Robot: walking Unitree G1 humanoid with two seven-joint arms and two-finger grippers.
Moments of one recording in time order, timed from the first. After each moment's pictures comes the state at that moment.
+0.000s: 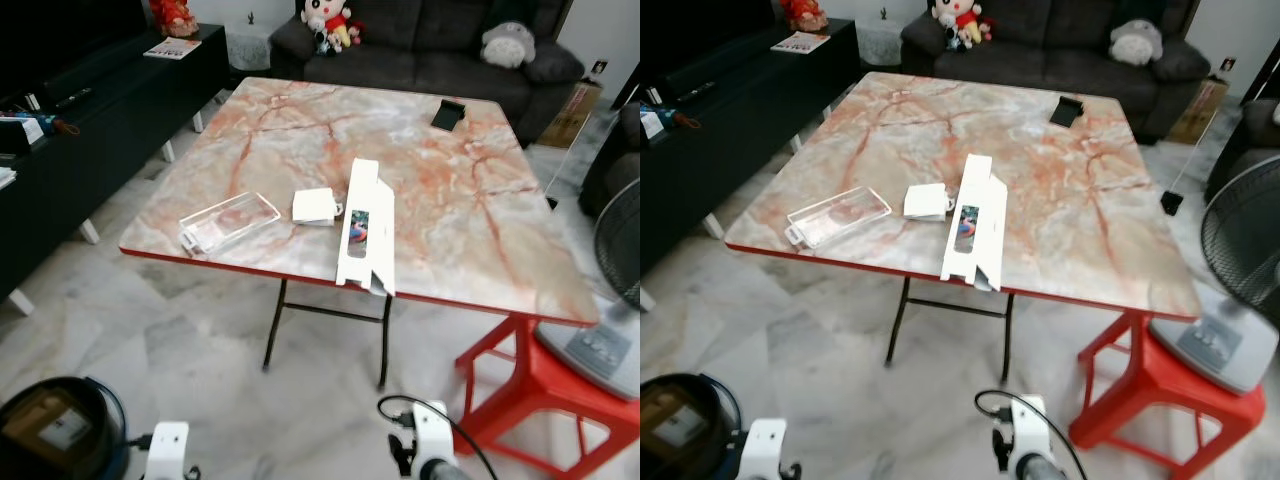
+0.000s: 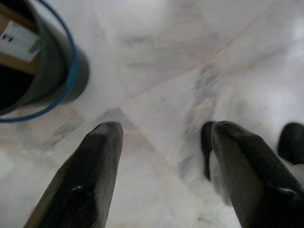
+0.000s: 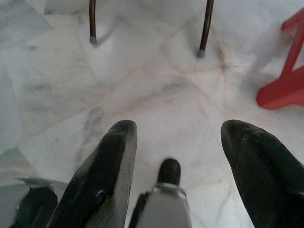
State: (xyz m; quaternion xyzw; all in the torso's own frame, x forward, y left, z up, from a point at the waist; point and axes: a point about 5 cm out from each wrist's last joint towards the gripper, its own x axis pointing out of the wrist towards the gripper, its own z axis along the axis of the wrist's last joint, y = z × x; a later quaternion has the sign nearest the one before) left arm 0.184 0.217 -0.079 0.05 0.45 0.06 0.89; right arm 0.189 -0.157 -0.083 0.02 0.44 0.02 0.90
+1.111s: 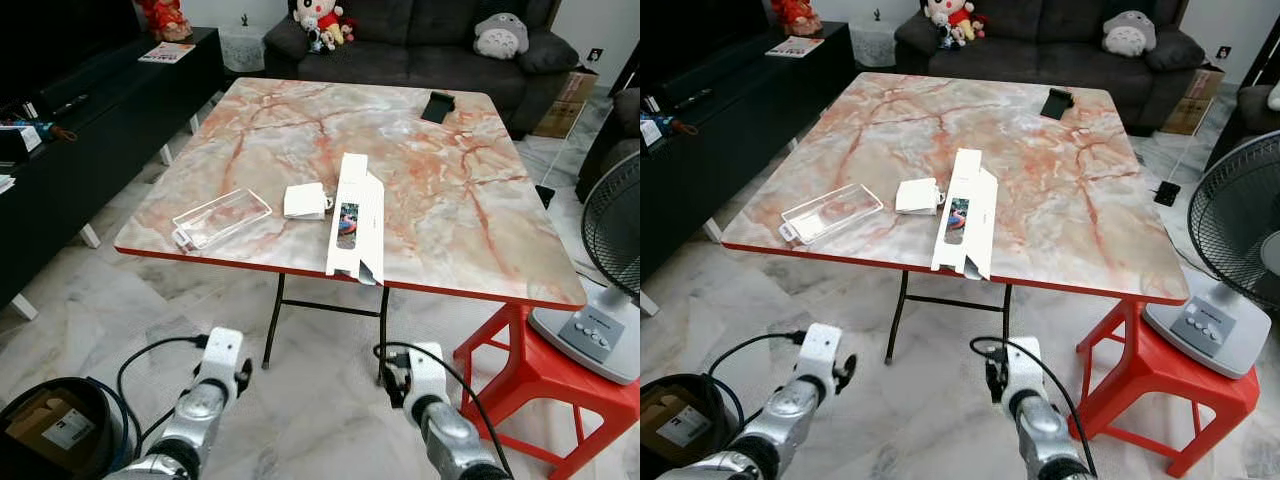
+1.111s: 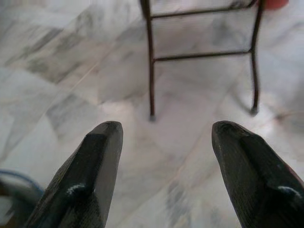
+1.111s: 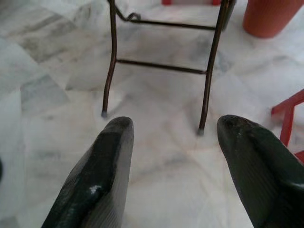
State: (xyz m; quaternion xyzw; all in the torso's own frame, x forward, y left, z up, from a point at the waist) left arm 0.295 0.150 -0.003 0.09 0.23 -0.07 0.97; right arm 0.267 -0.146 -0.029 0.02 0.28 0.05 0.96
